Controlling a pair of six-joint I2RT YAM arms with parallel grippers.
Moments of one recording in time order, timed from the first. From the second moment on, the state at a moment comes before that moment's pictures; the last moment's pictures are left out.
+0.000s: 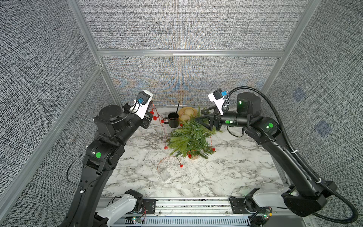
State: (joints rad) left arm -0.43 1.01 1.56 -0.60 0.06 0.38; right arm 0.58 1.34 1.68 -0.64 -0.56 0.12
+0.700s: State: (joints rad) left arm -0.41 1.15 1.55 -0.55 -0.09 0.42; right arm 0.57 1.34 1.67 -0.63 -0.56 0.12
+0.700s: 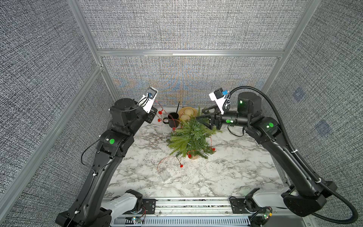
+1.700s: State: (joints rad) left arm -0.31 1.79 2.15 -0.40 0.00 0.34; right arm 0.36 1.55 1.89 -0.61 -0.65 0.16
